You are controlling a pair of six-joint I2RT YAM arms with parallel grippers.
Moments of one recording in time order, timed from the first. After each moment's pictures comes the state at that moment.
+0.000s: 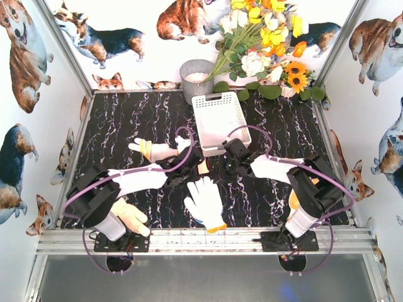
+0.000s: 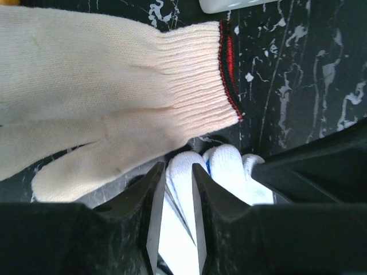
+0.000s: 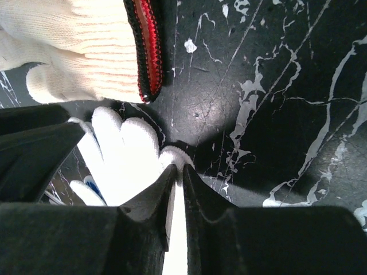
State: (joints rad) left arm -0.83 1.61 0.84 -0.14 -0.24 -0.82; right arm 0.61 1.63 0.80 -0.16 -0.28 0.70
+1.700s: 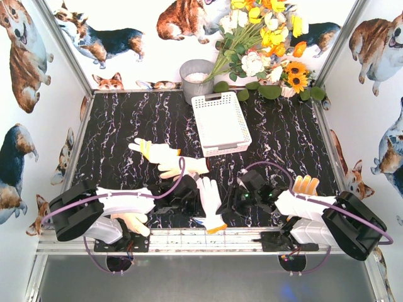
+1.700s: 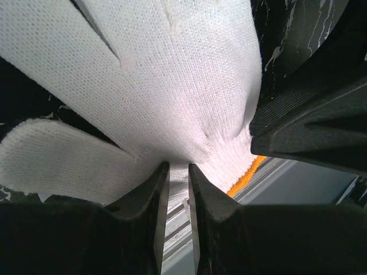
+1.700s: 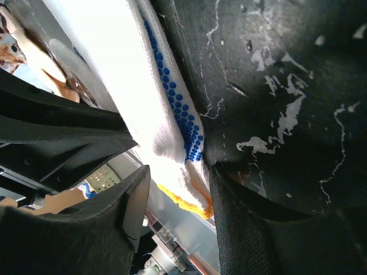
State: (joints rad) left arm -1.05 1.39 0.52 -0.02 0.16 -1.06; right arm 0.72 1.19 0.29 0.00 -0.50 1.14
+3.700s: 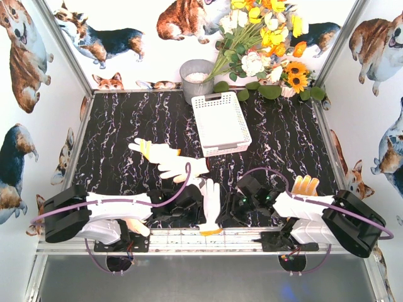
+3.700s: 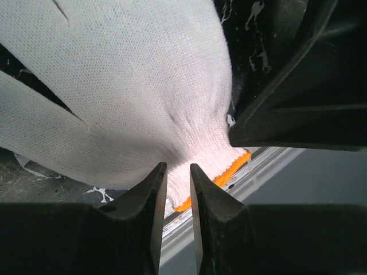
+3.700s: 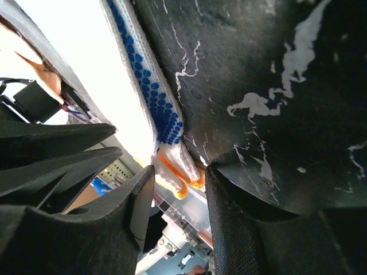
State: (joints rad) left arm -1.20 1.30 0.57 -0.16 0.00 -0.99; right arm 0.81 1.19 0.28 -0.05 -0.52 1.26
